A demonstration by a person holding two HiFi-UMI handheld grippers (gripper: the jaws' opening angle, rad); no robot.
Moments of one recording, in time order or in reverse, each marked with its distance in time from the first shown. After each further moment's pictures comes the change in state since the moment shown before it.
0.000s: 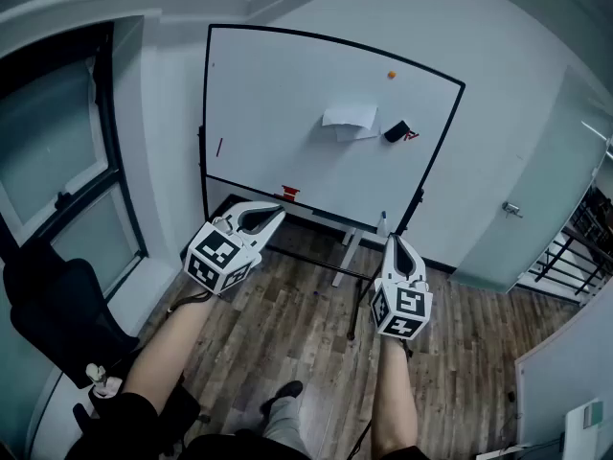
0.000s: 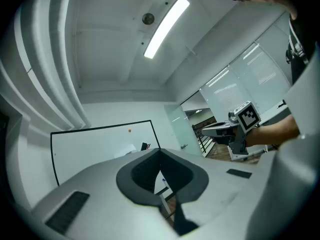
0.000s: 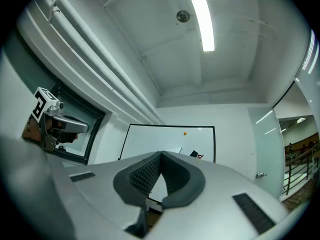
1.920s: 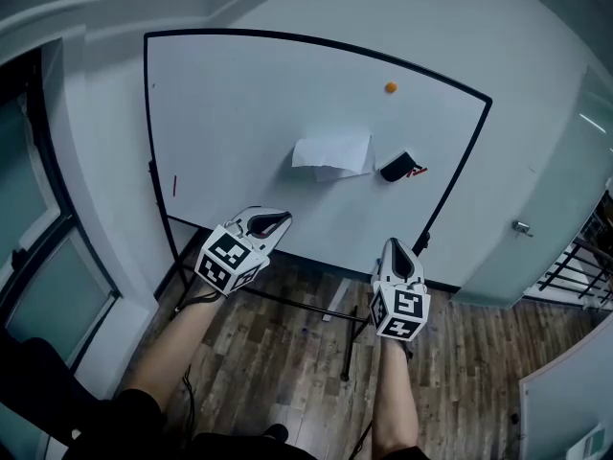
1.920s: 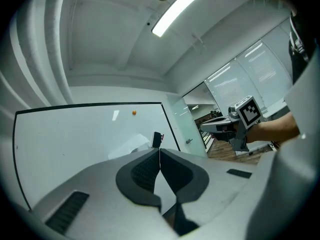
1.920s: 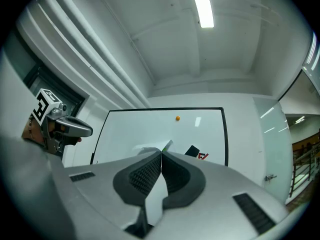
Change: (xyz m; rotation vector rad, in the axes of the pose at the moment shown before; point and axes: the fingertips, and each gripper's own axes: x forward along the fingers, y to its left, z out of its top) left arm 0.325 0.183 -0.107 -0.002 0.039 -0.068; right arm 0.335 -0.124 -0.092 -0.016 0.026 -0.034
